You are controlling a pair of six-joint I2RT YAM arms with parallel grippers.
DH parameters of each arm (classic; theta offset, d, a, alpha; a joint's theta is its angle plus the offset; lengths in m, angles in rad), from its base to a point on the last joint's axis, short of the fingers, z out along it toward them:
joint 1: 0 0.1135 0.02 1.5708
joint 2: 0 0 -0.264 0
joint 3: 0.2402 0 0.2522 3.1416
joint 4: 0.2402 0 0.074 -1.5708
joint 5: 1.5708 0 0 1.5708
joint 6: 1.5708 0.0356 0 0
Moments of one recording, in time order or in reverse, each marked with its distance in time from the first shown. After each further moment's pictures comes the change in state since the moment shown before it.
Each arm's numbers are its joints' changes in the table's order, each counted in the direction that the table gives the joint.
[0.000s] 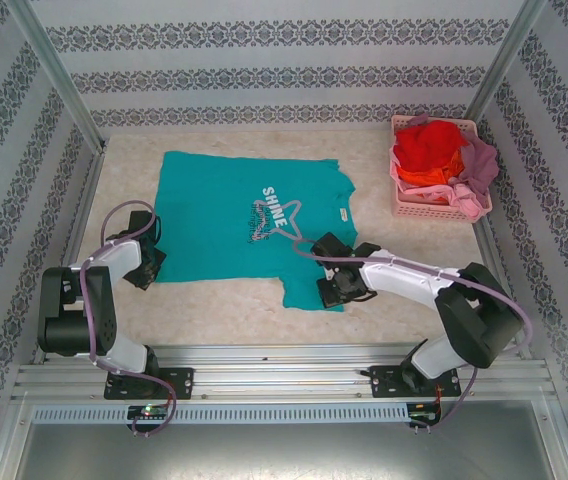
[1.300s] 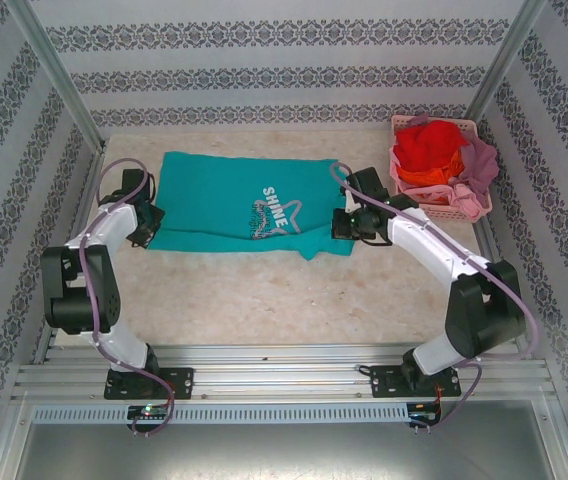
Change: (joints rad) left arm 0.019 -0.159 0.389 0.080 0.088 0.016; right arm -0.334 -0.058 0.348 -0.036 -0.132 -0.023
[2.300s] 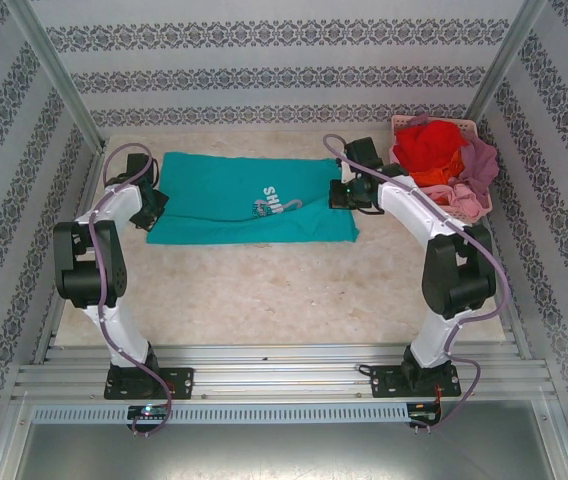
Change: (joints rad) left arm 0.003 -0.187 0.204 0.016 0.032 0.034; right arm -0.074 -0.258 0.291 0.006 0.004 -0.108
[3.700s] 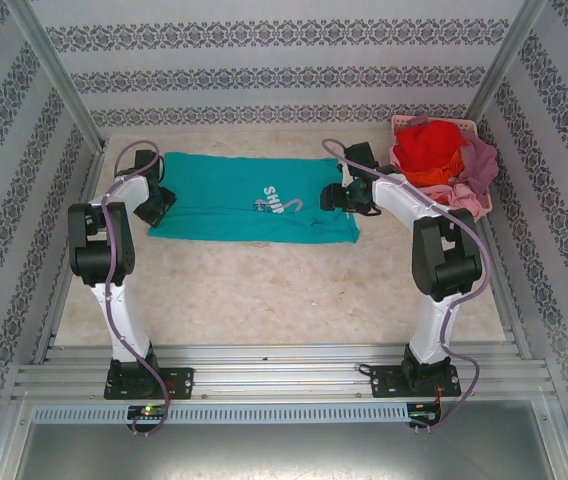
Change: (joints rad) left arm 0.002 -0.207 0.161 0.014 0.046 0.045; right arm -0.037 -0.119 0.001 -0.066 0.009 0.000
